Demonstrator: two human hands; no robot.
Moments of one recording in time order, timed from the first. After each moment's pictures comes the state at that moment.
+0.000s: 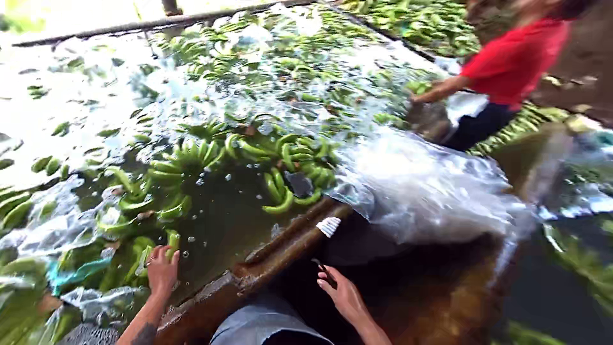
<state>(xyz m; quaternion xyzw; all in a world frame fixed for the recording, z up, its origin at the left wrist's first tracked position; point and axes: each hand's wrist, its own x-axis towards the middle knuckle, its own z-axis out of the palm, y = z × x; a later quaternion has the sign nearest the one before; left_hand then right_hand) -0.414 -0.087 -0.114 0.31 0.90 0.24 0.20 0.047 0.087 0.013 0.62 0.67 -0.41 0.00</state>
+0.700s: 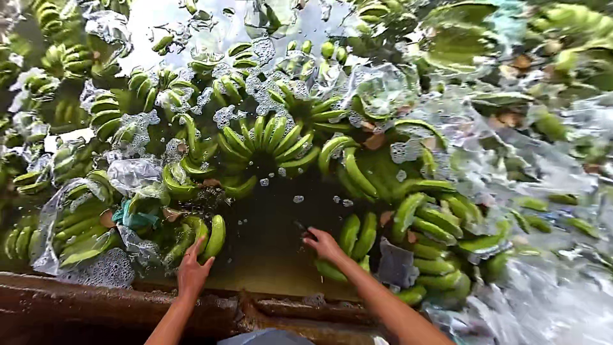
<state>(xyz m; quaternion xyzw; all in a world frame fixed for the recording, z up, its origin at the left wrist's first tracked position) -0.372 -0.014 -0.100 0.03 0.95 0.18 0.26 -0.244 0.374 -0.156 0.27 0.77 -0.47 0.34</state>
